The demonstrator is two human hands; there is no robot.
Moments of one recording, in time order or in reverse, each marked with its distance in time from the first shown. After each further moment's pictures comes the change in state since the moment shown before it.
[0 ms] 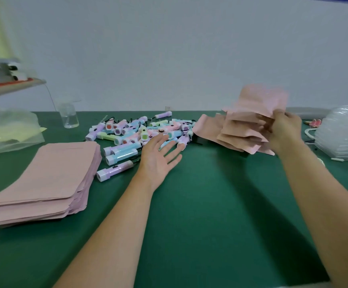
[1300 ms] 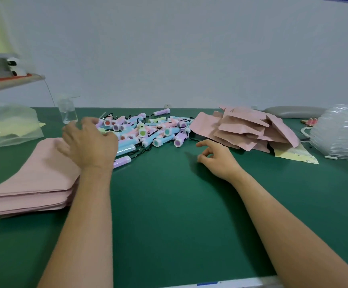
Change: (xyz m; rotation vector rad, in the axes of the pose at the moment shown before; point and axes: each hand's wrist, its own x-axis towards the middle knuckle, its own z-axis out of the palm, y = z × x) left_hand -0.045 0.088 -0.039 1.542 1.015 0.539; right_hand -0.069 0.106 0.030 -0.952 -0.662 -0.340
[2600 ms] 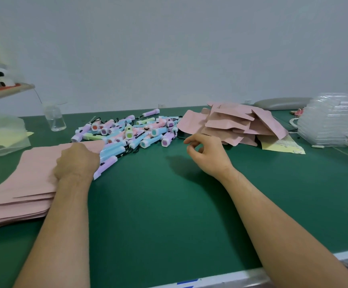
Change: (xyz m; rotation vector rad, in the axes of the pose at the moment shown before) left_hand -0.001 -0.010 0.006 0.178 -0.295 -0.101; right_hand -0.018 -0.013 -0.012 0.103 0.198 -0.184
